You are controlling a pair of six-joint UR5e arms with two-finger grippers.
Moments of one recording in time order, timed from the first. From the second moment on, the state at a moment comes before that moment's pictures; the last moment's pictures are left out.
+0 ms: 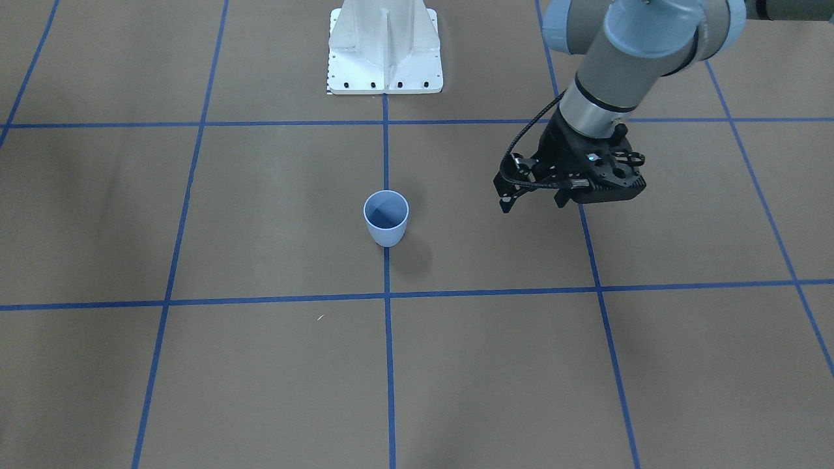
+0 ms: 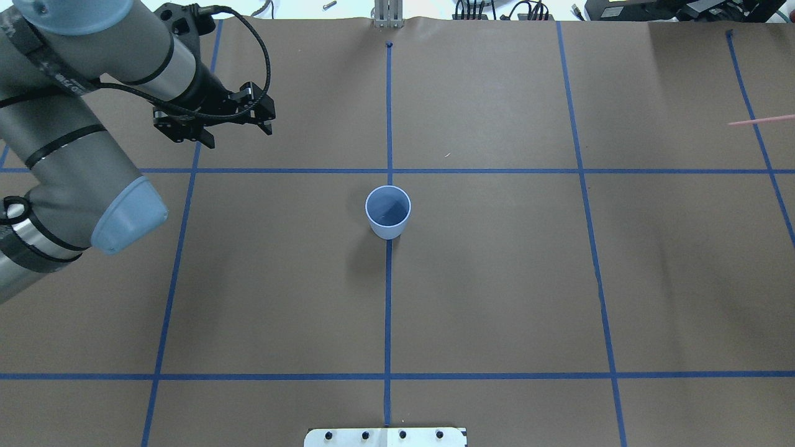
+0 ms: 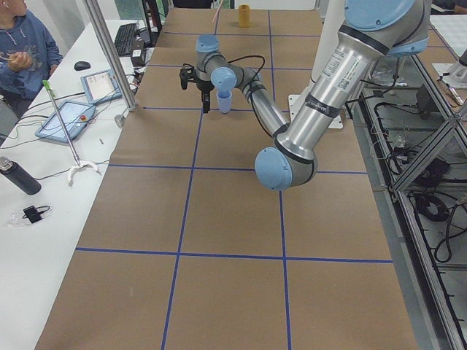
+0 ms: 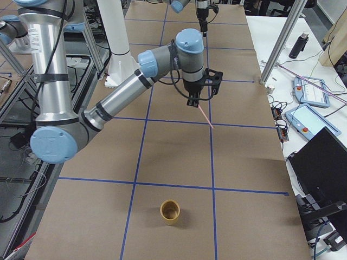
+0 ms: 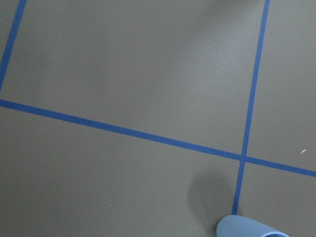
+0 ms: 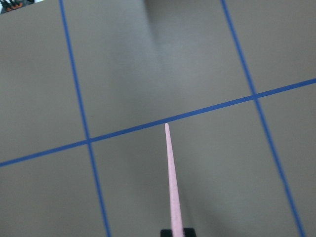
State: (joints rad) left arm -0.89 -2.11 -1.84 -1.58 -2.11 -1.12; right arm 1.38 -1.38 2.21 -1.94 2.41 0.80
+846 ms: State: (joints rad) left arm -1.13 -1.96 -1.79 -1.57 -2.22 -0.68; right arm 0.82 -0.72 1.96 -1.86 2.29 1.72
